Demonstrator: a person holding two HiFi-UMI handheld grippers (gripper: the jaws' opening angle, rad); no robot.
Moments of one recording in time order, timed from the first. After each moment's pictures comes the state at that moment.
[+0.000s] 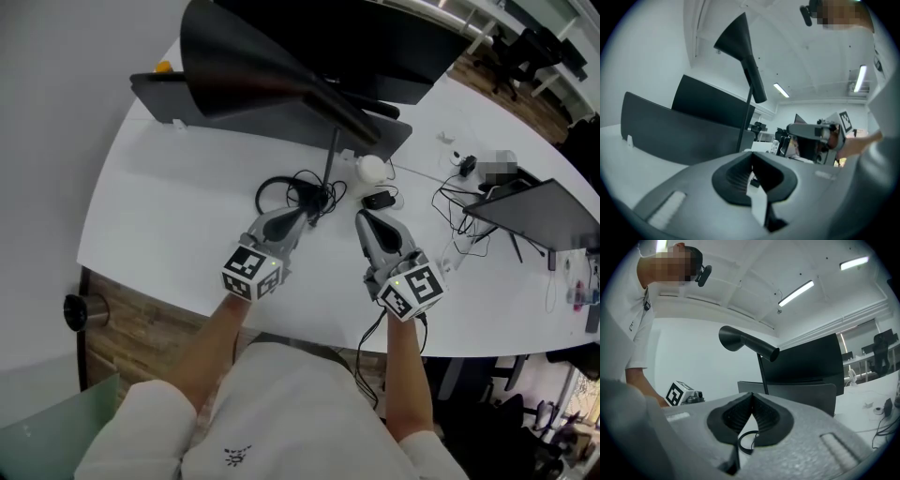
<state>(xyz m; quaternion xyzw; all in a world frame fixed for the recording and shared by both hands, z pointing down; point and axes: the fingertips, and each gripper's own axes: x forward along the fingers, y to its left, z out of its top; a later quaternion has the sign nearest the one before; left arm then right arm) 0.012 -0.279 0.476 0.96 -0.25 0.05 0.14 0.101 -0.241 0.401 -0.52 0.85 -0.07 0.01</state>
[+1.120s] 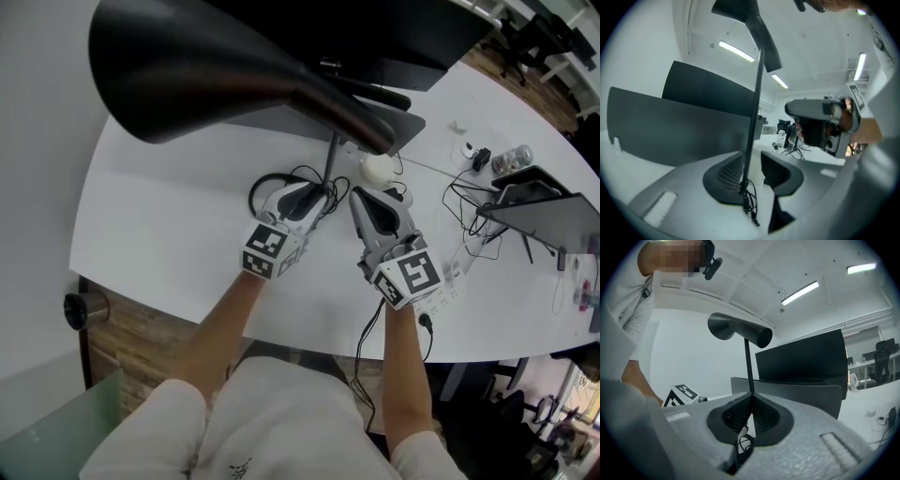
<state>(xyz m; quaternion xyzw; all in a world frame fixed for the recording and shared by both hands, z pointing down) 0.071 -0.342 0.537 0.96 -0.25 0.09 0.11 0.110 -0.309 0.432 -0.52 0.85 -0.05 -0.02</state>
